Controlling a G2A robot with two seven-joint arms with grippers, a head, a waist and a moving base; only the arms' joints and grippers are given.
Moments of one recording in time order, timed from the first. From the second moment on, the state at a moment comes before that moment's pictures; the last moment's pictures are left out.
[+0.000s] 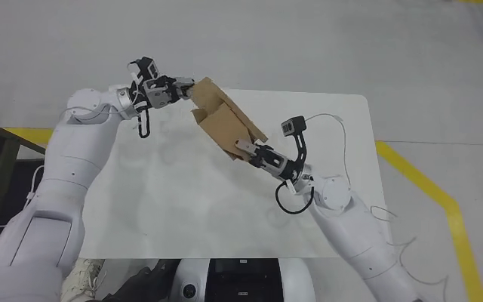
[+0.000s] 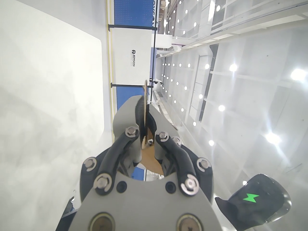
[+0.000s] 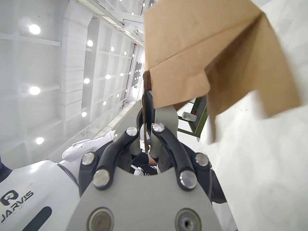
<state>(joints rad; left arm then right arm) 0.63 -0.97 -1.09 -0.90 -0.73 -0.11 -1.17 -1.17 -1.29 1.00 -1.54 0.40 -0.41 0.68</state>
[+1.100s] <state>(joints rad) 0.57 -0.97 -0.98 -0.97 -0.64 0.07 -1.54 -1.13 -1.22 1.14 -1.60 0.44 -0.11 1.19</state>
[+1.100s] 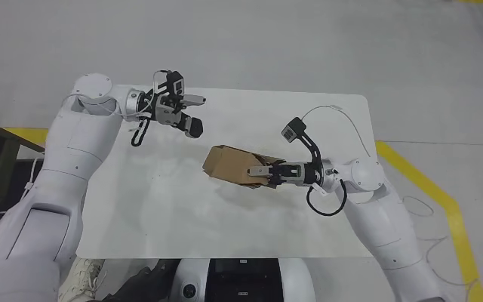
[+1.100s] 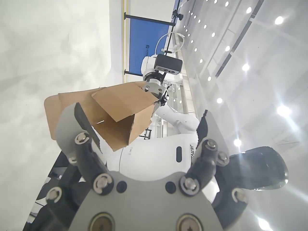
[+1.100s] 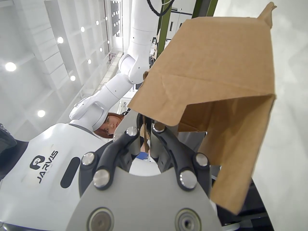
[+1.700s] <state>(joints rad) 0.63 -0.94 -0.96 -1.07 -0.75 0.08 -1.54 -1.07 -1.23 1.10 -1.53 0.53 -0.08 1.22</state>
